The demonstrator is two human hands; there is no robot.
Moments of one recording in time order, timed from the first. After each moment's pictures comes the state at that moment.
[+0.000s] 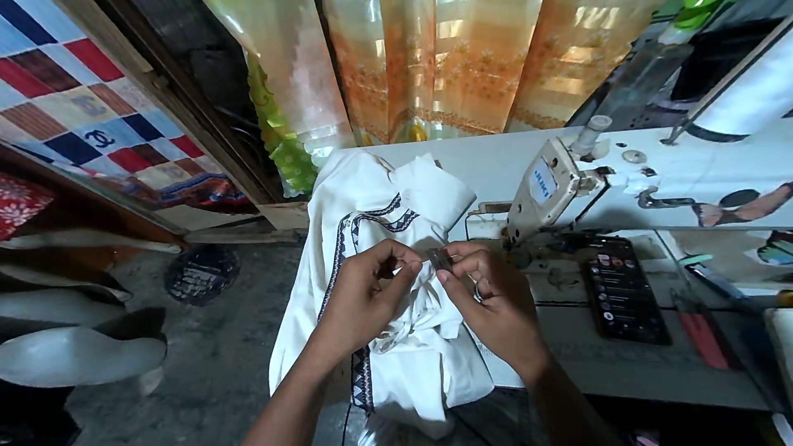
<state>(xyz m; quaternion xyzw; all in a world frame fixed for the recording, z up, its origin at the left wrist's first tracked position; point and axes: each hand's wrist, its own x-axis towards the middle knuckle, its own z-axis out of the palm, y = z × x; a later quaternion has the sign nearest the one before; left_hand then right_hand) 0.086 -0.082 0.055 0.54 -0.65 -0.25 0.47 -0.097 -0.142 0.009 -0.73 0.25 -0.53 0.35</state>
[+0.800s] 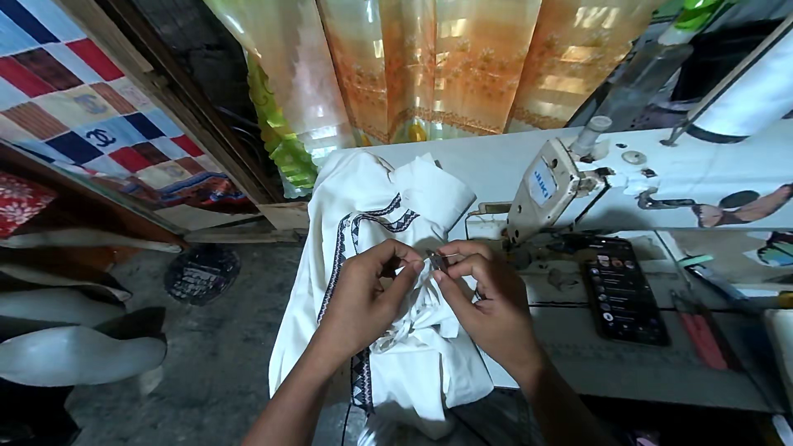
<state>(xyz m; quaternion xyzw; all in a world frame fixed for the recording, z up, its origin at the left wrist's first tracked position) 0.084 -0.083 0.055 0.54 -0.66 -0.23 0.46 -0.092 -0.142 0.006 -0.74 0.25 -0.55 0.29</state>
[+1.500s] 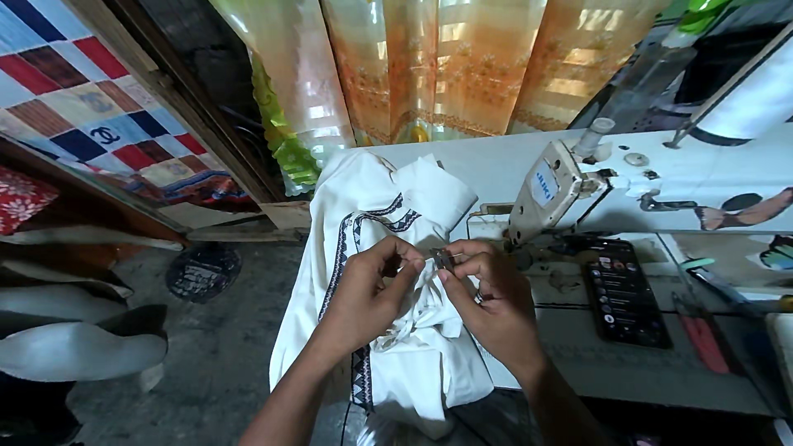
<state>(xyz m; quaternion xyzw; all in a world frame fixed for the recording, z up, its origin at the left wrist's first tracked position) 0.084 -0.083 0.060 0.55 -0.65 -0.26 0.45 -0.094 -0.143 0.007 -0.73 0.24 -0.56 0.32</state>
